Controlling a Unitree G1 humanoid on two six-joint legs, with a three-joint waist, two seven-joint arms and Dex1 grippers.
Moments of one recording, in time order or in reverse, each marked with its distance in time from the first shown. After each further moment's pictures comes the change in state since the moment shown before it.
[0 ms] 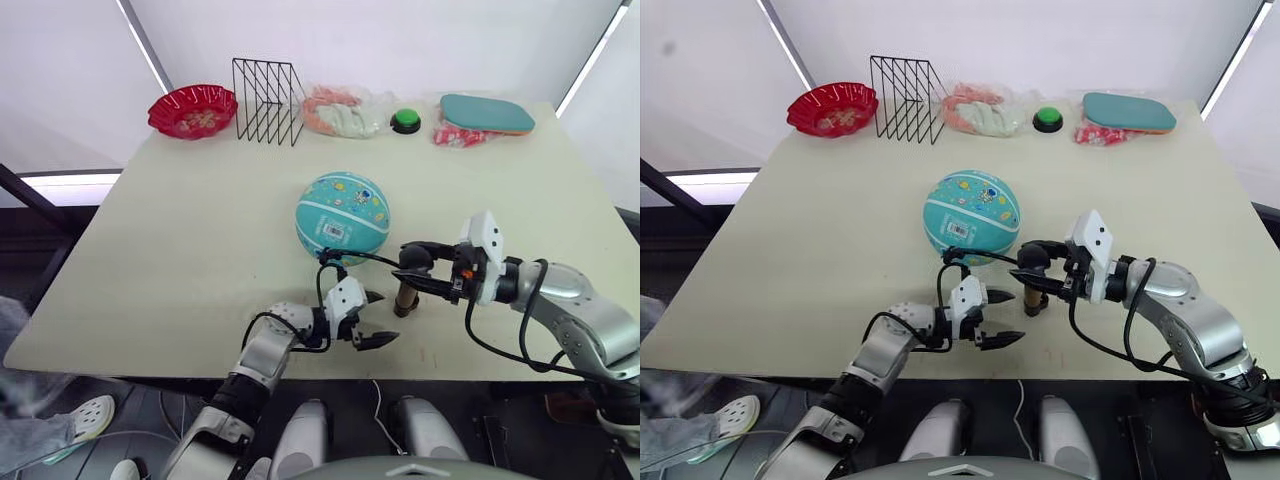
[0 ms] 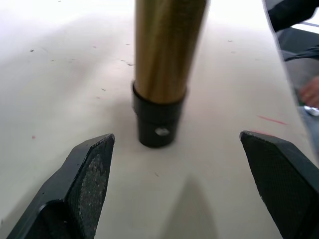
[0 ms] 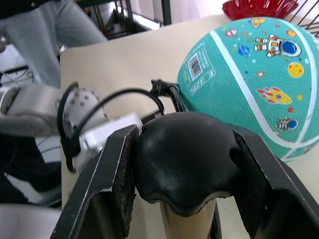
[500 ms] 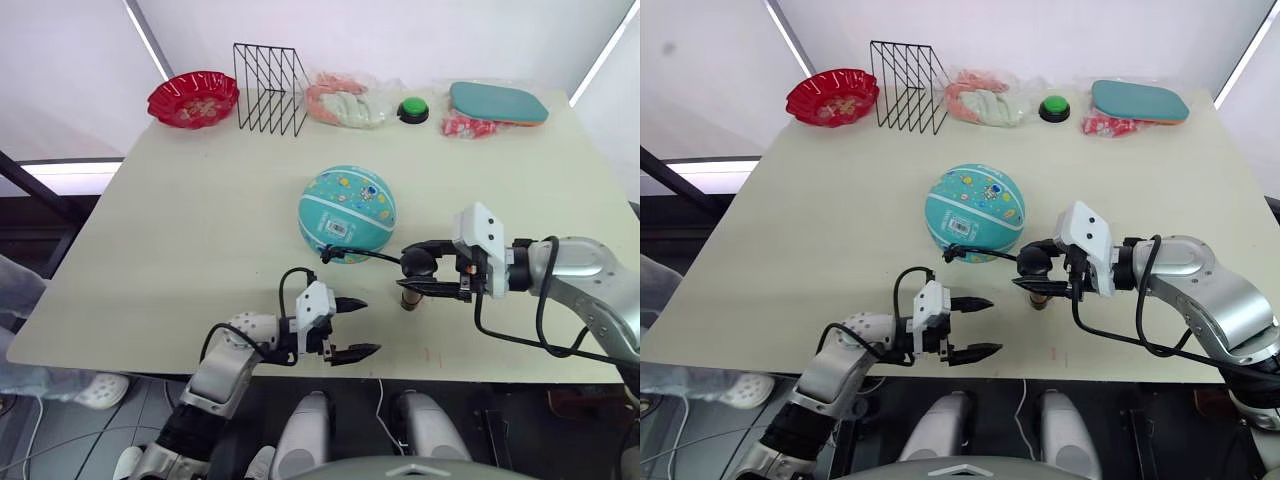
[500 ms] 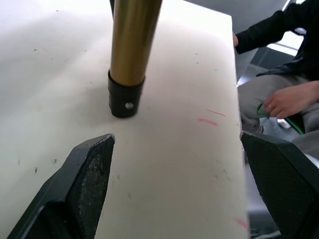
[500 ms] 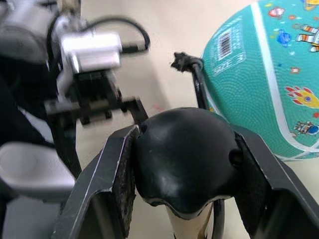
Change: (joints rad) left arm 0.204 0.194 0.108 -0.378 -0.211 0.149 -0.056; right arm -0.142 -0.175 0.050 -0.116 -0.032 0.130 0.079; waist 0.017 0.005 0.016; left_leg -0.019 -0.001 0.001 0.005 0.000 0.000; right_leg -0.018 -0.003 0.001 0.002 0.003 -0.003
